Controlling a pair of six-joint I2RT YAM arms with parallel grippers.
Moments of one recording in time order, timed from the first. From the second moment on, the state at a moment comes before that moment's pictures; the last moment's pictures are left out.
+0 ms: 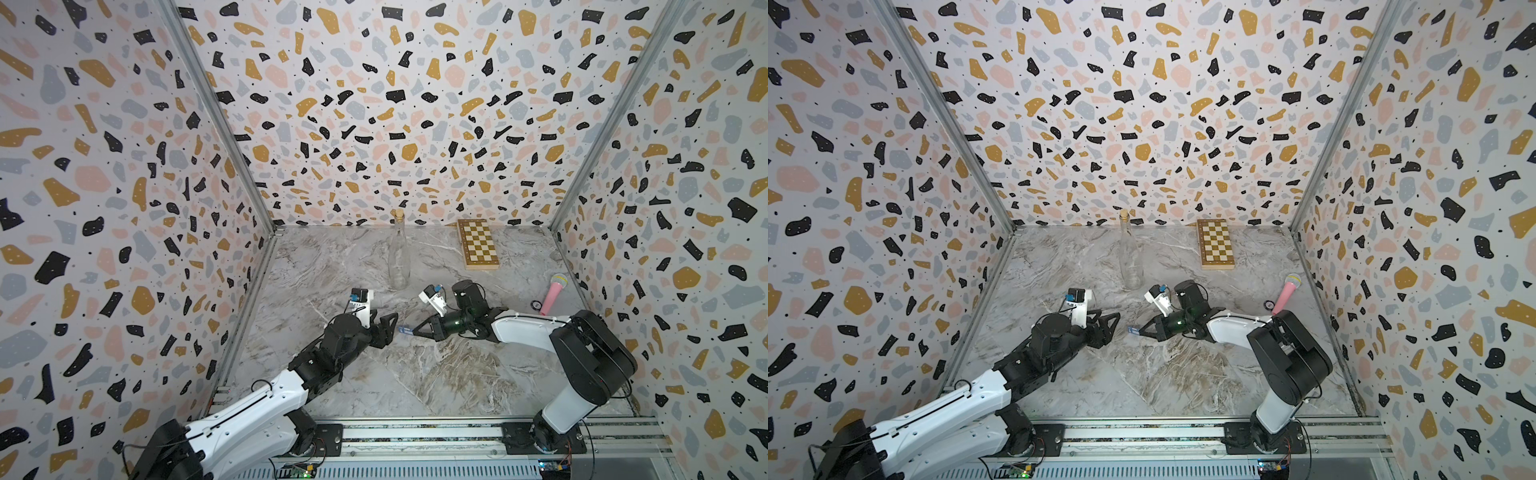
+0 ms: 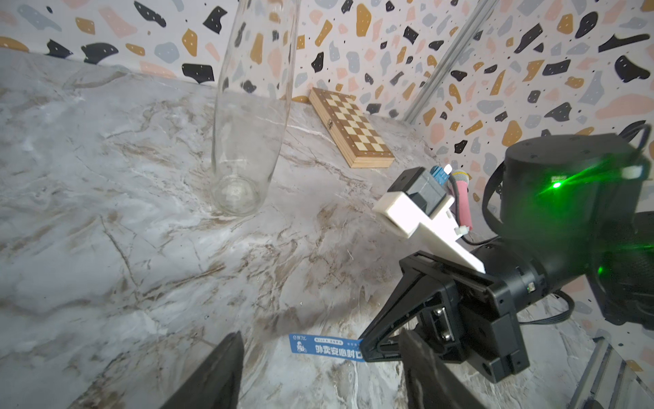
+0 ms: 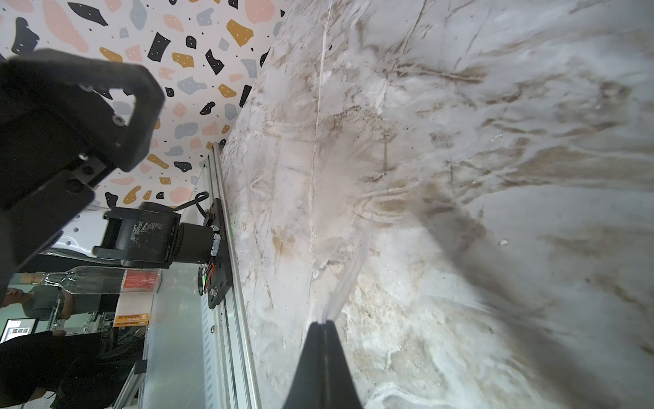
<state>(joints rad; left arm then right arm) -0.74 0.91 0.44 0.10 -0.10 -0.49 0.62 1.65 0.79 0.13 -0.84 0.34</state>
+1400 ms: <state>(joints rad) -0.78 1.35 0.38 0.41 0.13 -0.60 0.60 1.75 0.79 0.07 -0.86 0.34</state>
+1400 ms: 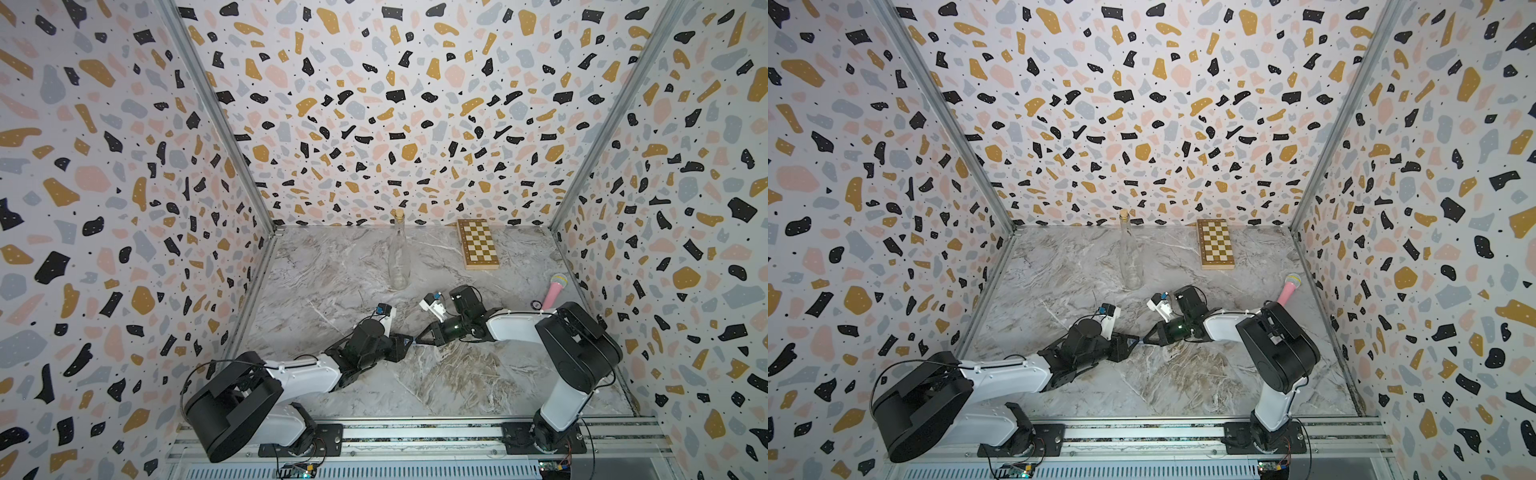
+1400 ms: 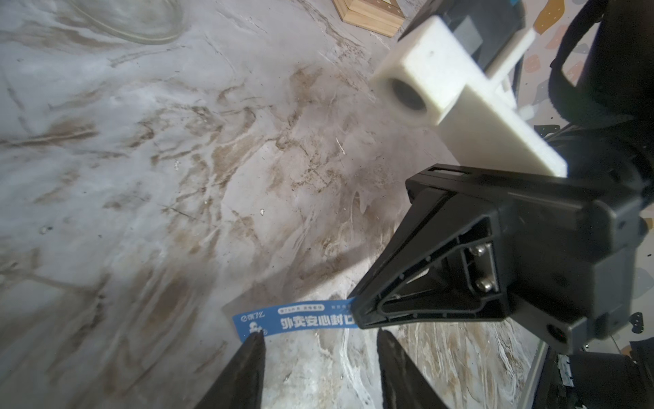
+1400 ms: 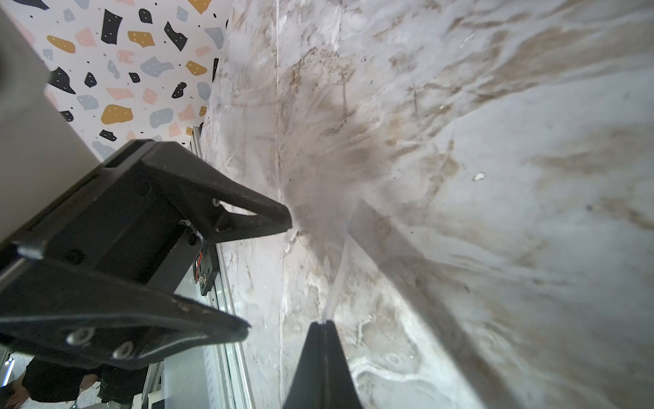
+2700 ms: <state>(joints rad) -0.78 1.55 0.36 0.59 0.18 -0.62 0.59 1.79 0.79 0.05 -0.84 0.33</state>
